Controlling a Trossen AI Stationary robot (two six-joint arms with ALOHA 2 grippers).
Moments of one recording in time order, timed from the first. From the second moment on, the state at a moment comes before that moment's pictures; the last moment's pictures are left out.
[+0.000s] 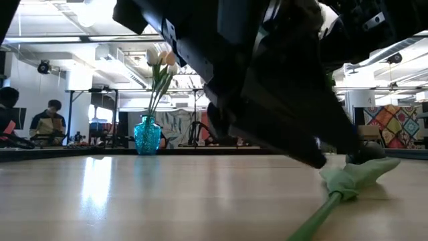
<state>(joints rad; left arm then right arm) -0.42 2.21 1.49 -0.06 -0.11 -0.54 0.41 1.24 0.46 0.37 0.48 0.07</state>
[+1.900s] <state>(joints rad) 0.12 1.64 0.30 1.49 0.30 -0.24 0.31 1.47 0.32 1.06 0.62 0.07</state>
